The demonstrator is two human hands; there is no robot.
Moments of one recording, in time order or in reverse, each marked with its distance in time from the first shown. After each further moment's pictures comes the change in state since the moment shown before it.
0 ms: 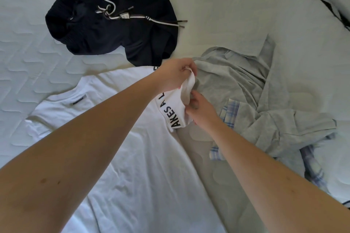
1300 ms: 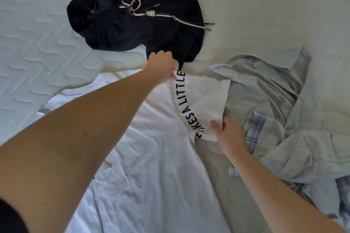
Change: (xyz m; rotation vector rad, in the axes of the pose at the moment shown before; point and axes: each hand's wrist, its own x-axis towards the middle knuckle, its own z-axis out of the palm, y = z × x) left_hand 0.052 -0.114 -0.053 0.847 0.054 -0.038; right_hand -0.016 0.028 0.013 -0.231 0.203 0.192
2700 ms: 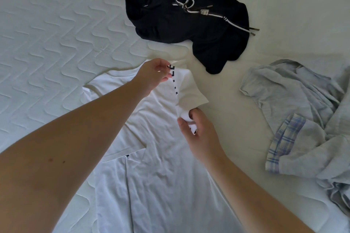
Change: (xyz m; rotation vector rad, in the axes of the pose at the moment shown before) left_hand -0.151 -0.104 0.030 -1.482 0.298 -0.438; right_hand -0.114 -0.118 0.101 0.253 -0.127 -0.654
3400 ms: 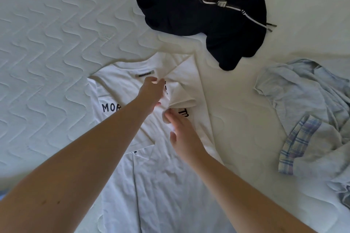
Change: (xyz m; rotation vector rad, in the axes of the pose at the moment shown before) left_hand -0.034 -0.050 -0.017 -0.038 0.181 -0.436; right_hand 0.003 0.017 0.073 -0.294 -0.280 -0.056
